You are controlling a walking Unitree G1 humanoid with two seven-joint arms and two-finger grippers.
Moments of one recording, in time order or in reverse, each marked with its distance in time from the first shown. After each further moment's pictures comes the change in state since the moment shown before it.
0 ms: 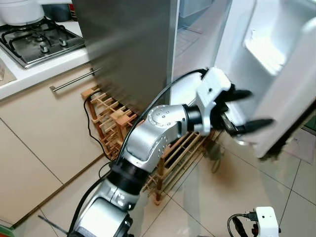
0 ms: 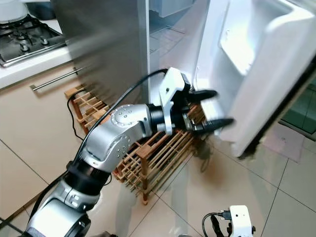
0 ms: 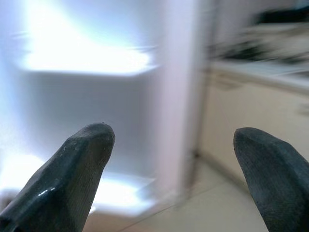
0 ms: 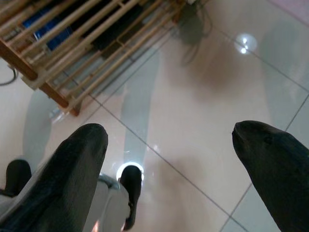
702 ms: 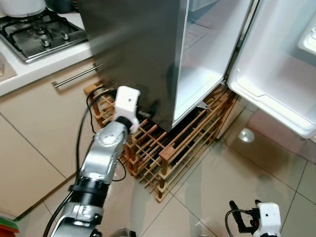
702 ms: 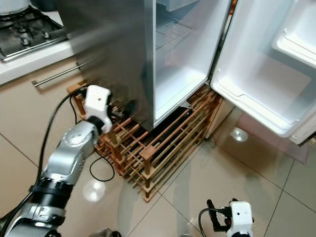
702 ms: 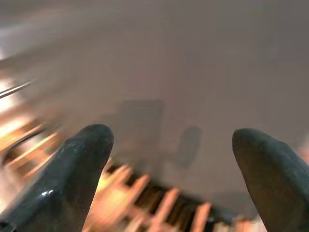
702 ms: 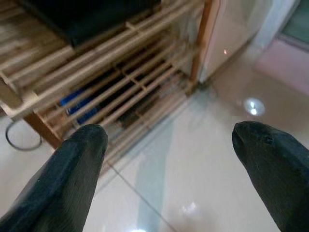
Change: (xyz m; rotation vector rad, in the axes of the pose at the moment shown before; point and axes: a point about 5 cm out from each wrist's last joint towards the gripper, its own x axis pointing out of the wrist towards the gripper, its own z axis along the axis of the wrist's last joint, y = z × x) left arm -0.134 0.073 -0.076 0.042 0.187 0.925; right arm -0.010 0.010 0.022 0.045 -0.349 0.017
